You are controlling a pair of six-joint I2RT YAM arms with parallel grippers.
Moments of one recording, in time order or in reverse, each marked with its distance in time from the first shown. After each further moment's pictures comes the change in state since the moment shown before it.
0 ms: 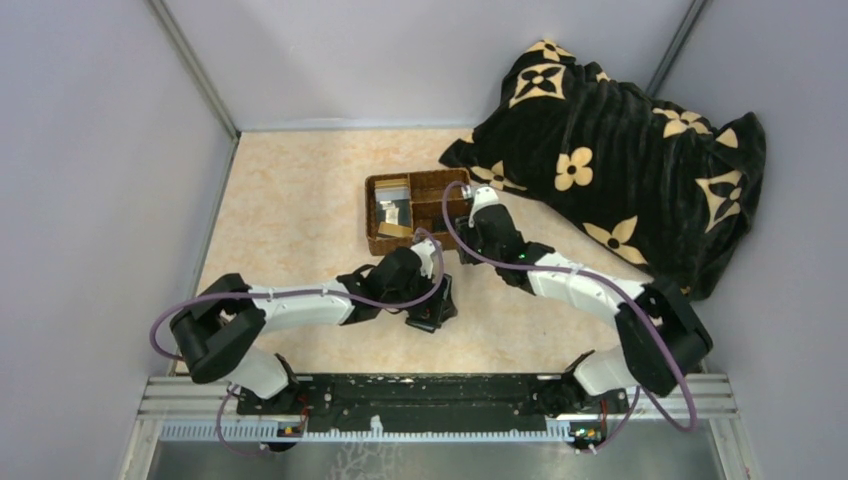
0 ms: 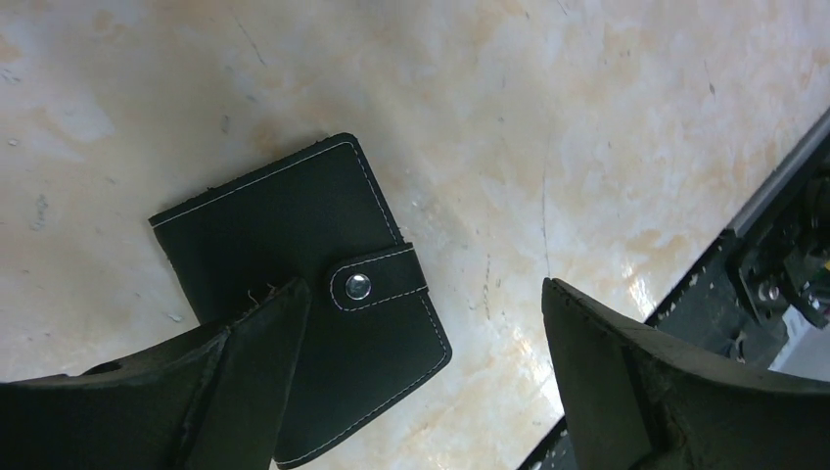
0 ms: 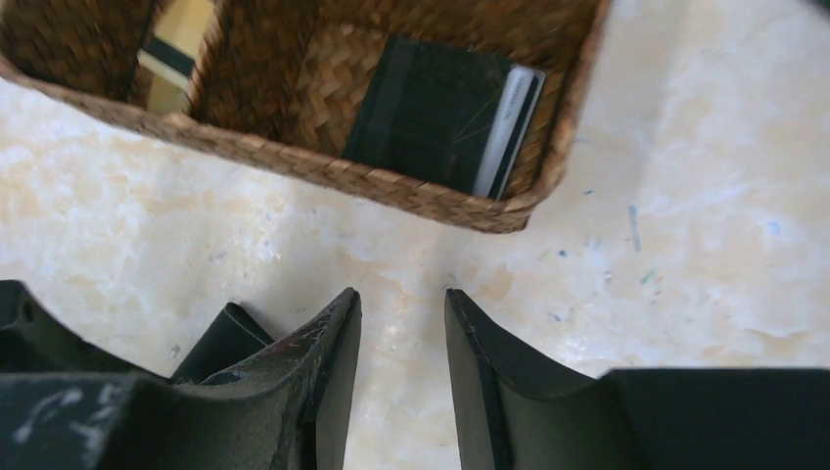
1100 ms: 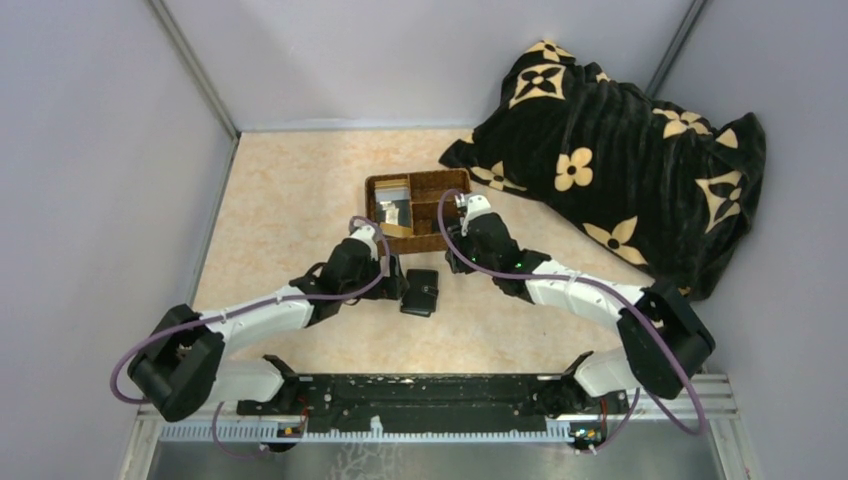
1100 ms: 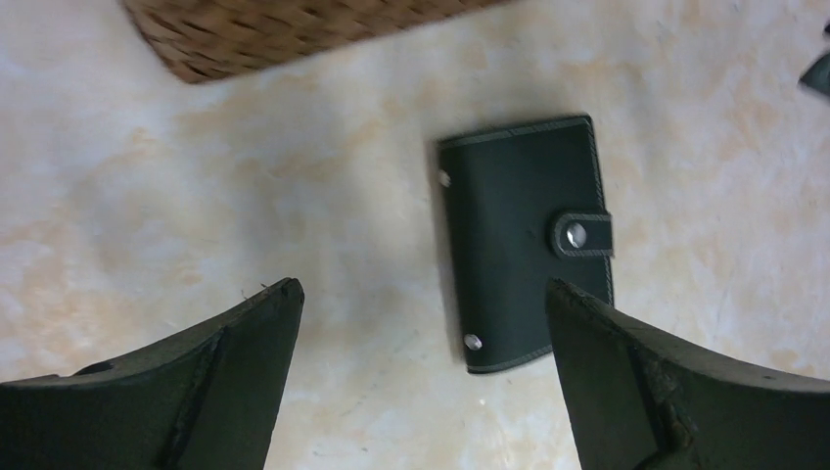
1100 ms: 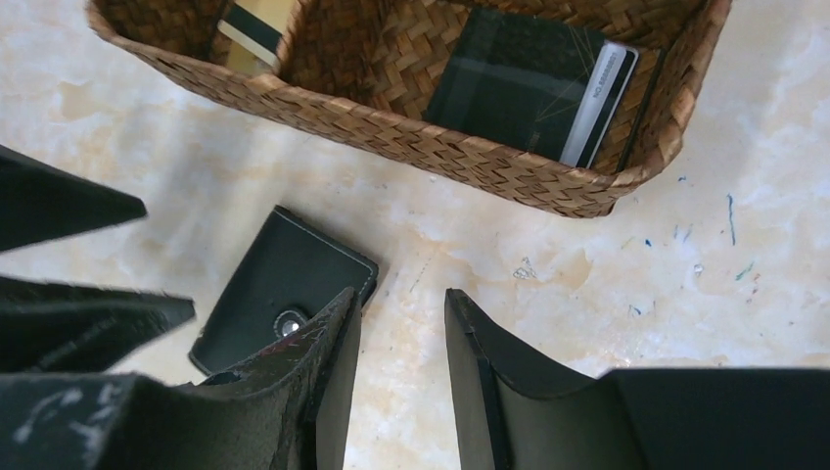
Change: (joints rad) left arm 0.240 -0.244 -0.166 -0.066 -0.149 -0.027; right arm 0.062 -0.078 -0.049 0.032 -0.032 0.060
